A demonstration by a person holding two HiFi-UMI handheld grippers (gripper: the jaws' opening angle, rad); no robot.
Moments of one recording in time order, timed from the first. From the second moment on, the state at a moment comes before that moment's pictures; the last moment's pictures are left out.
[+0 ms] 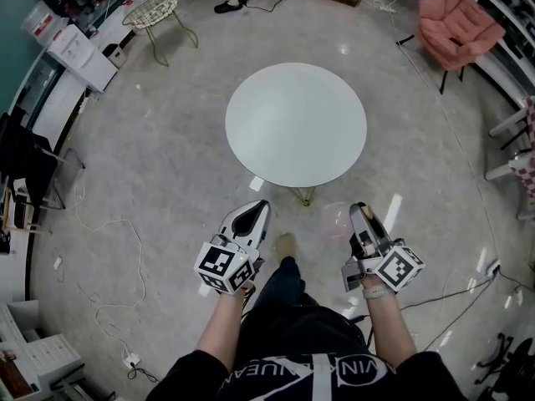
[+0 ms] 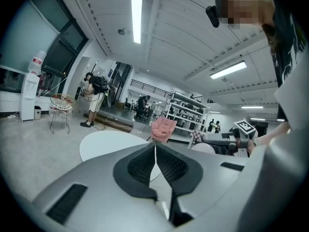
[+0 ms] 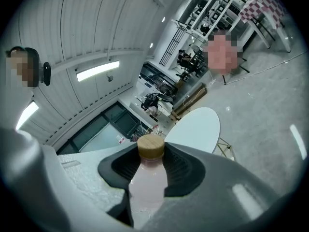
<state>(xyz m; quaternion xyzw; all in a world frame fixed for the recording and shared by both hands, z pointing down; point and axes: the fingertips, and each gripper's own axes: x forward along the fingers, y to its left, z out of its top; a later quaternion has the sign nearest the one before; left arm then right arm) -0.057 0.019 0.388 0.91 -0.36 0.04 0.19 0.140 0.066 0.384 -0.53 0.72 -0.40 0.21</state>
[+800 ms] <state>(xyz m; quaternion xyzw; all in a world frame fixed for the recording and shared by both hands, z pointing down) -0.048 -0.084 0.404 0.92 -0.33 0.04 0.21 0.141 -0.020 0.403 -0.55 0.70 -0.41 0.19</state>
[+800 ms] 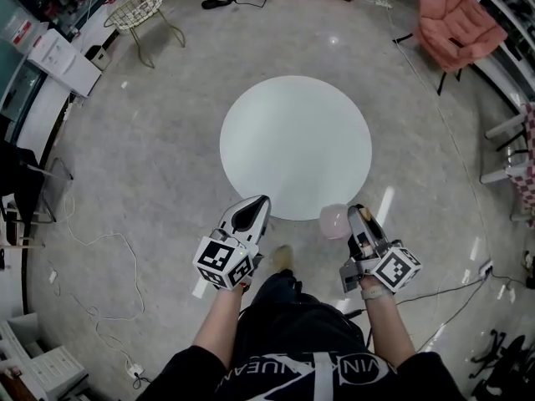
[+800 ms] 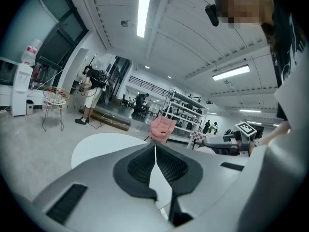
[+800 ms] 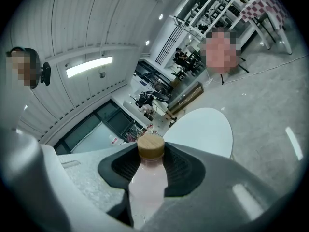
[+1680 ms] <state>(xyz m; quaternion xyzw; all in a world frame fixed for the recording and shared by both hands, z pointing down) -0.046 -0.108 0.420 0.91 -0.35 0.05 0.22 0.146 -0.067 0.417 -0.53 0.71 -0.42 0.18</state>
